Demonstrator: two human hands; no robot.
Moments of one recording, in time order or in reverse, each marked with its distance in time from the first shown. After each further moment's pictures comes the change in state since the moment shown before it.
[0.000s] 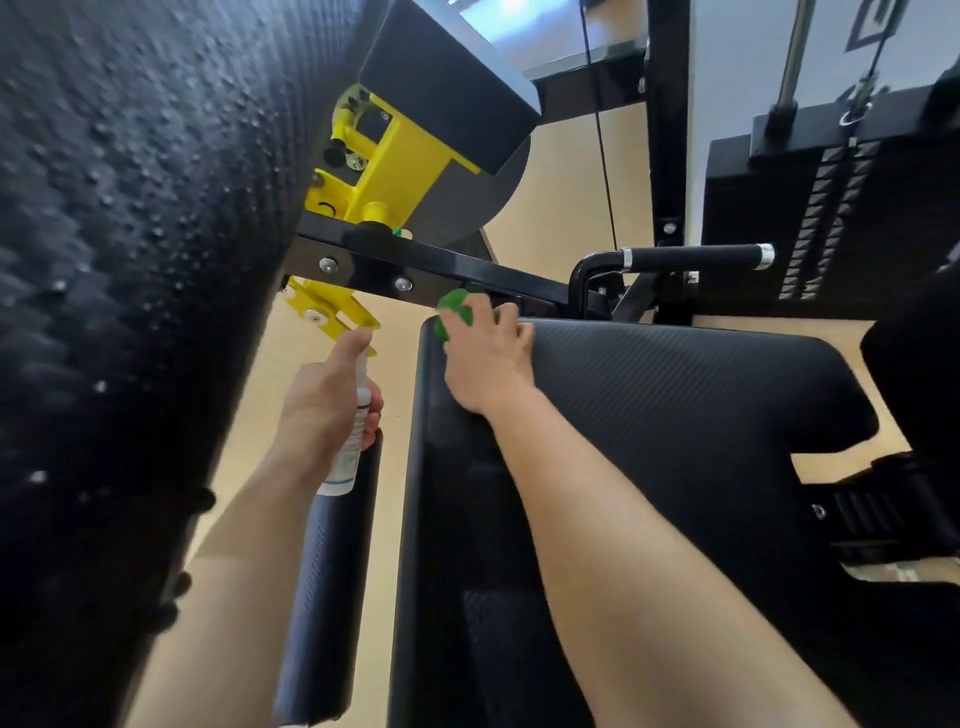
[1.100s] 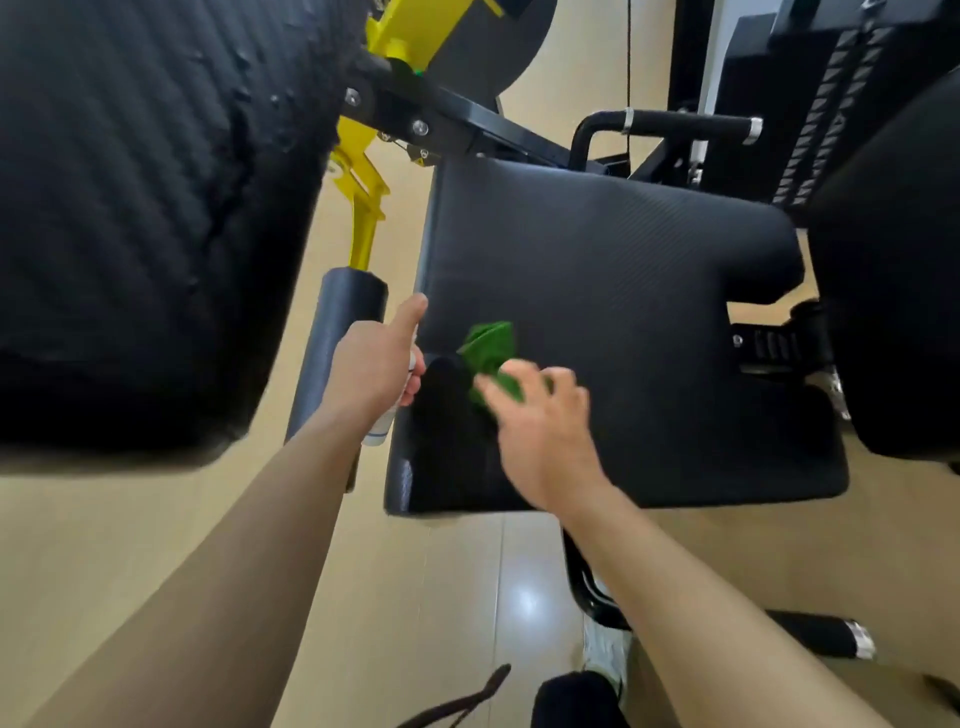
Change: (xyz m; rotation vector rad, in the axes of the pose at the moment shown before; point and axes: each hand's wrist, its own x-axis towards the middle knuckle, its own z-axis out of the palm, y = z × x) left_hand -0.165 -0.072 -0.001 0.118 -0.044 -0.037; right_hand -0.301 0.026 -0.010 0.035 0.065 -0.183
